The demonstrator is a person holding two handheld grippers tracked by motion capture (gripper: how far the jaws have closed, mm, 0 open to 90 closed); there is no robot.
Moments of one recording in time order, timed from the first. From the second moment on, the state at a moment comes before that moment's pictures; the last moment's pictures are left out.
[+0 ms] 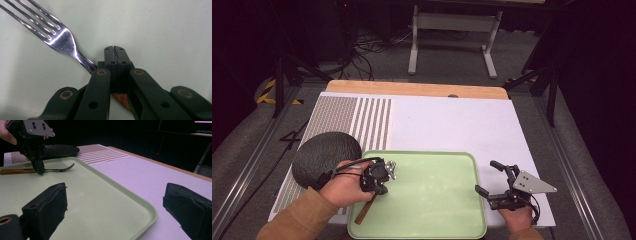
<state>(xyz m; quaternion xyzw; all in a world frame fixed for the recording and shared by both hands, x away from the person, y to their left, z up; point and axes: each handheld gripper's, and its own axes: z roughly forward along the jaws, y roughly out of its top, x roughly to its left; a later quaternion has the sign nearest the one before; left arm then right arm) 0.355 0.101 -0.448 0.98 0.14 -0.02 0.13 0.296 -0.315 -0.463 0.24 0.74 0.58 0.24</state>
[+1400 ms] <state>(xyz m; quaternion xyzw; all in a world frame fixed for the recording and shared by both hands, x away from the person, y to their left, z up) 0.371 0.147 -0.448 0.96 0.23 -0.01 0.14 0.298 -0.313 -0.463 0.24 0.74 0.58 0.24</state>
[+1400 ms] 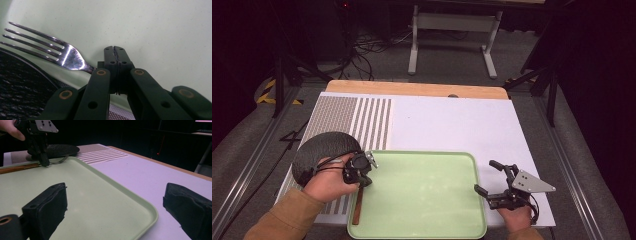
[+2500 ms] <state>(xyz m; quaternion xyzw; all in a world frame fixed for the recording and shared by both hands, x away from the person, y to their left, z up) 0.339 0.181 -0.458 0.82 0.20 0.12 0.52 0.304 -0.311 -0.461 0.23 0.74 0.59 0.24</state>
